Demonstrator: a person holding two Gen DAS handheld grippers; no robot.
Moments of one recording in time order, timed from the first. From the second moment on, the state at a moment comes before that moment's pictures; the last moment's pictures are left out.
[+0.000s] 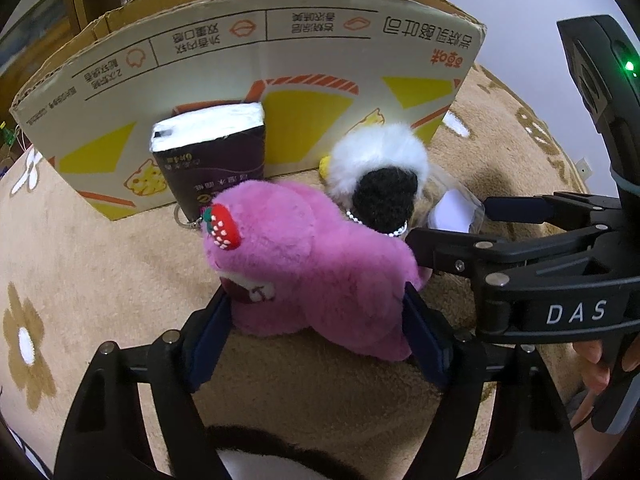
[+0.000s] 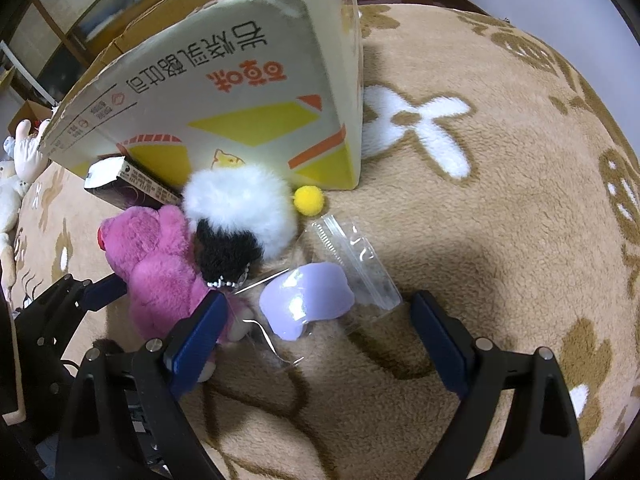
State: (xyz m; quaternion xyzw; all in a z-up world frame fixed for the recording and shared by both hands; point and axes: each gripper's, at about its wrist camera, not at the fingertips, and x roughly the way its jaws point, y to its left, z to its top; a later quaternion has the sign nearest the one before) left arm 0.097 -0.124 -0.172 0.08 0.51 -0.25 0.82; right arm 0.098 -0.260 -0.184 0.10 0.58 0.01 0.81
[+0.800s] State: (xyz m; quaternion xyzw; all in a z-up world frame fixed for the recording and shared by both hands) left arm 0.087 -0.113 -0.164 0.08 0.51 -0.24 0.82; right arm 0.093 -0.242 -0.181 0.07 0.57 0.01 0.82
